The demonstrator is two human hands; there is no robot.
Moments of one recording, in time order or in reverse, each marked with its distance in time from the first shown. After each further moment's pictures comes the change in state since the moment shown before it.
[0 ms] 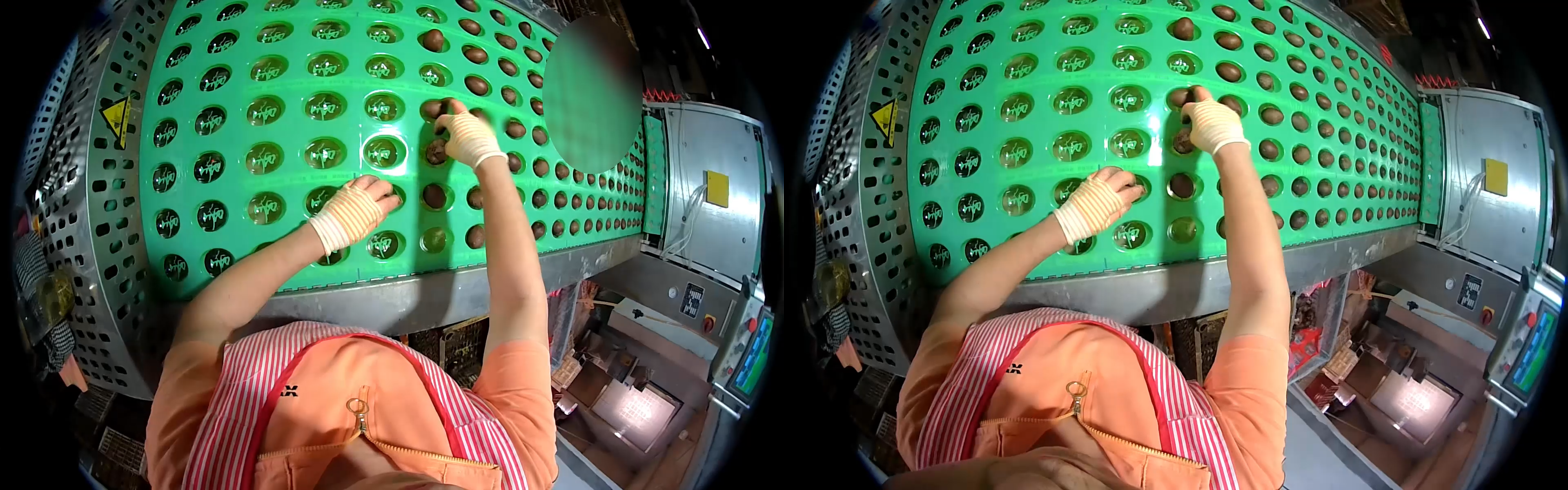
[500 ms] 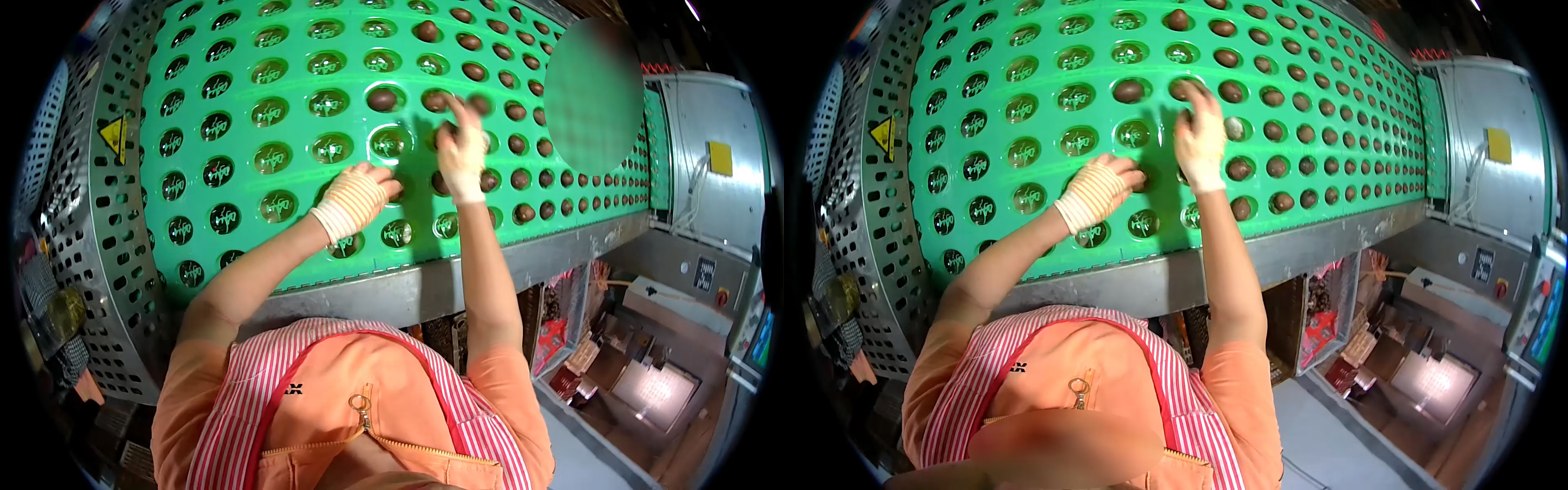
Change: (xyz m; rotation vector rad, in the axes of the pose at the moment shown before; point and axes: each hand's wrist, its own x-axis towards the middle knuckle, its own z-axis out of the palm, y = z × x) left_hand -0.001 -0.006 -0.021 0.041 -0.084 -0.047; right_hand -0.048 -0.069 0.018 0.757 0.778 0.094
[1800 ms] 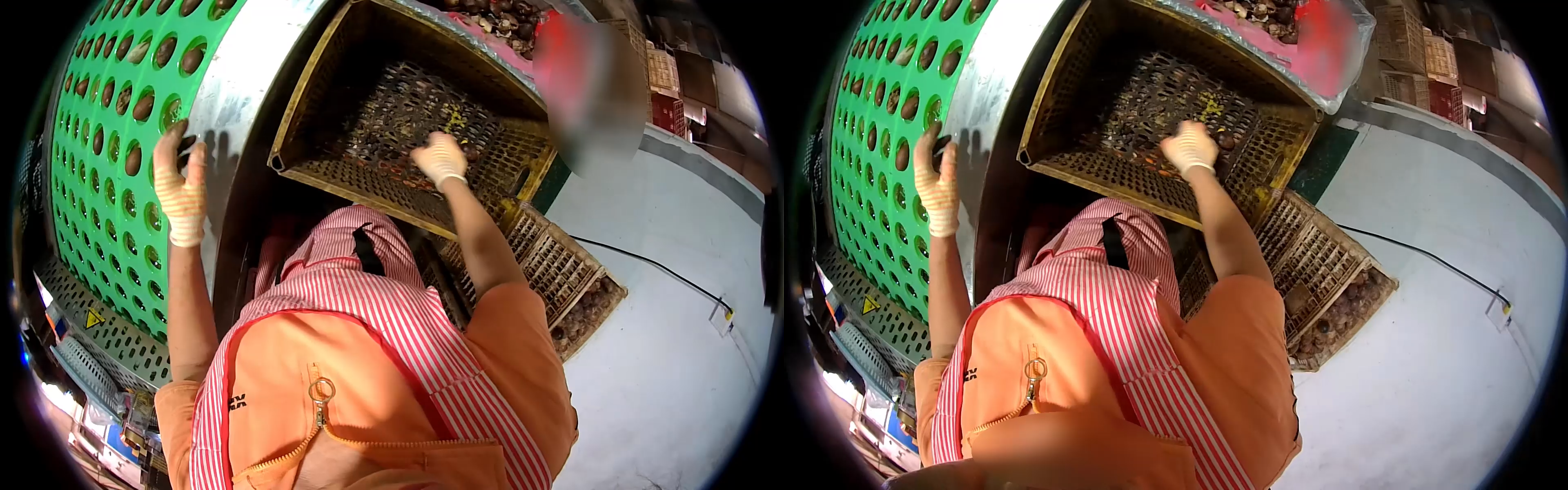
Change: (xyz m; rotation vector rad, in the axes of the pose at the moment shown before) left_hand -0.017 0.200 0.084 -0.395 0.120 0.078; right_hand -0.544 0.112 -0.171 -0.125 -0.329 1.629
